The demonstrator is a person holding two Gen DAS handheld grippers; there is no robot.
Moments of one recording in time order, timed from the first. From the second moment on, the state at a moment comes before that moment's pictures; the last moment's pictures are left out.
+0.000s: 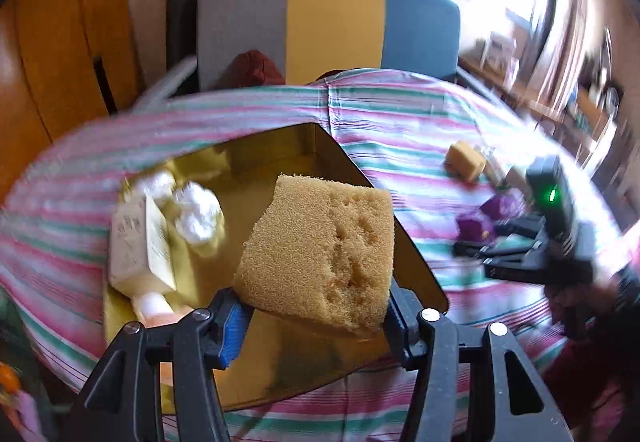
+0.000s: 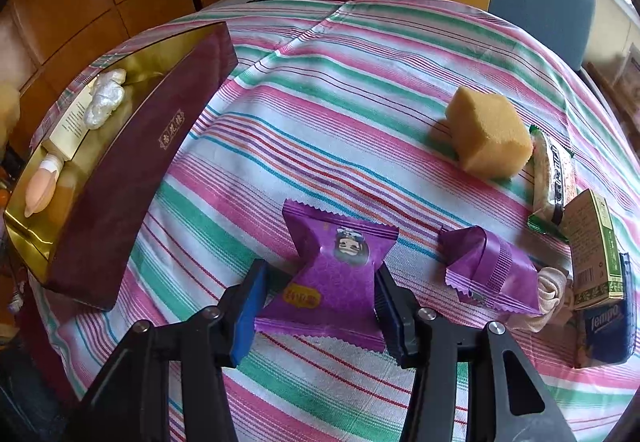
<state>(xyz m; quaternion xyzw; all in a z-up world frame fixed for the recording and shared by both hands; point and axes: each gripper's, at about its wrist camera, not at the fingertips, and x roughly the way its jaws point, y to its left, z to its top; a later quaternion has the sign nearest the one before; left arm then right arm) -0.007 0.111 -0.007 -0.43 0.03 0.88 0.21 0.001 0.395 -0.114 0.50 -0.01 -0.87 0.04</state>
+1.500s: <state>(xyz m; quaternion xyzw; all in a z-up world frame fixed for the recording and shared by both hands) -0.092 0.037 0.004 -0.41 0.00 0.91 0.09 0.000 0.390 -0.112 0.50 -0.01 -0.87 0.01</state>
